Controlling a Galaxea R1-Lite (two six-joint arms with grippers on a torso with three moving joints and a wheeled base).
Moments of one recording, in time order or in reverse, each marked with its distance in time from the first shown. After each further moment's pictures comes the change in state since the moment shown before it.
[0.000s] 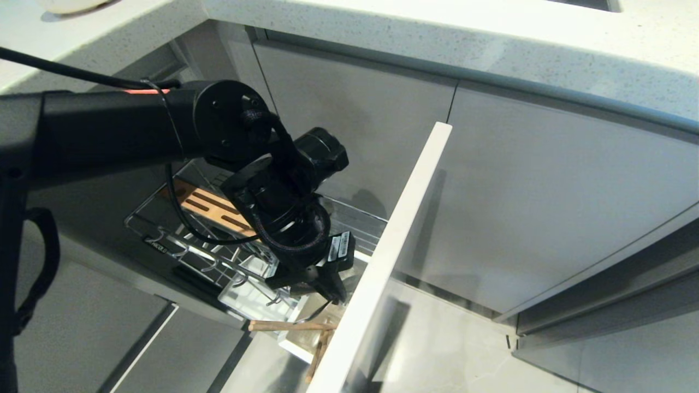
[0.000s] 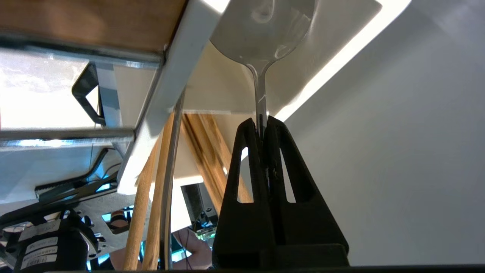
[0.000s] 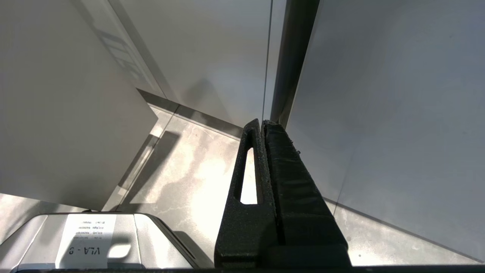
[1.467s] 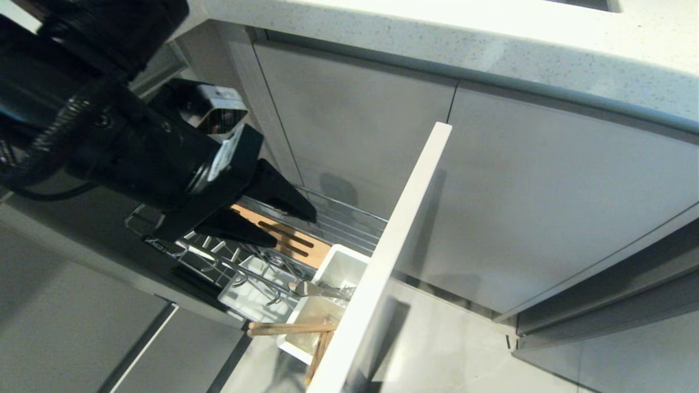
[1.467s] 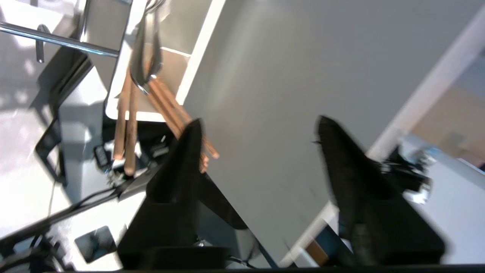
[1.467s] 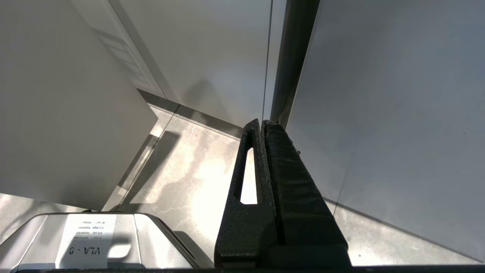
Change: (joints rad) left arm -0.003 -0.391 0.006 -0.053 -0.004 -0.045; right arm 0.000 0.000 0.000 0.000 0.000 0.000
